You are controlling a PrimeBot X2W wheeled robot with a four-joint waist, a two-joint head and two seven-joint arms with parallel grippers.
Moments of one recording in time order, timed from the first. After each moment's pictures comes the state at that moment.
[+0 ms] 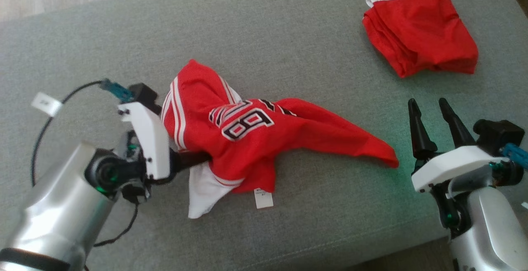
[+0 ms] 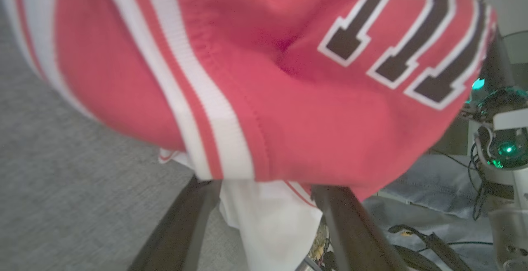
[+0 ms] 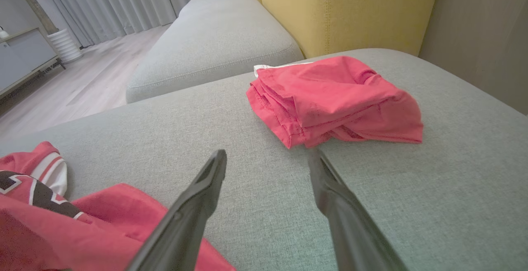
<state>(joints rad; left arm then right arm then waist) -0.58 0.40 -0.63 0.46 -1.21 -0.12 0.82 -0.21 -0.11 0.02 0.27 0.29 0.12 0.03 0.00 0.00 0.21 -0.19</state>
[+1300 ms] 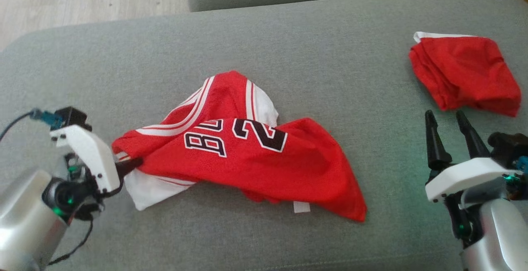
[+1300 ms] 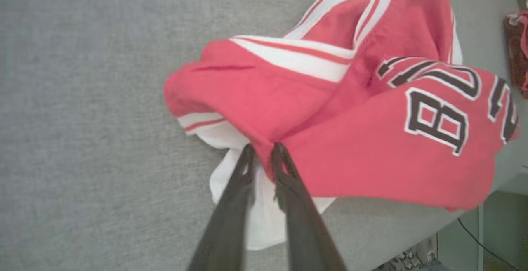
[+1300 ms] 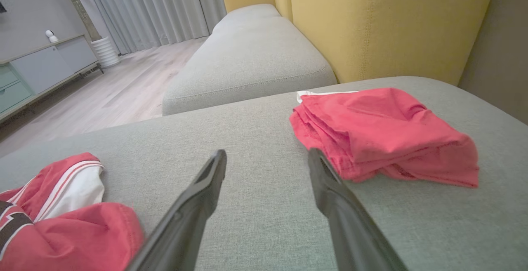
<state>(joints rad) -0.57 0.57 -0.79 0.61 -1.28 -0.05 0.51 -0.17 -0.13 -0.03 0.29 0.28 0.12 0.00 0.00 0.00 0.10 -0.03</state>
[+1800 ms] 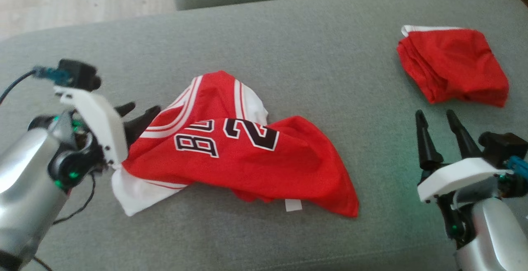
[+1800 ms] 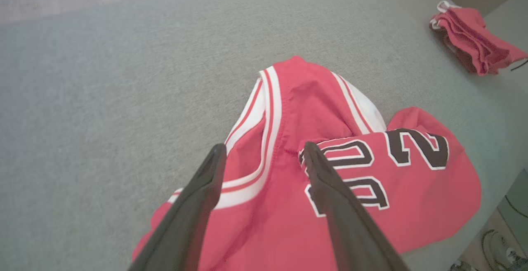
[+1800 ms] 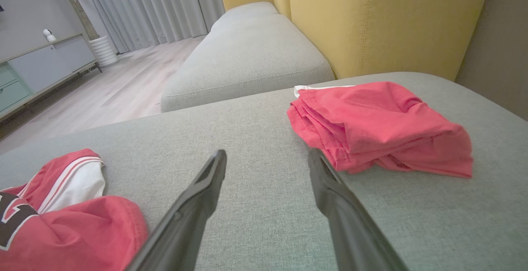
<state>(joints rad) -0.69 0.61 -0.84 0.46 -1.08 -0.11 0.34 -0.17 -0.13 0.01 0.29 0.28 0.12 -0.01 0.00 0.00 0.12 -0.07</state>
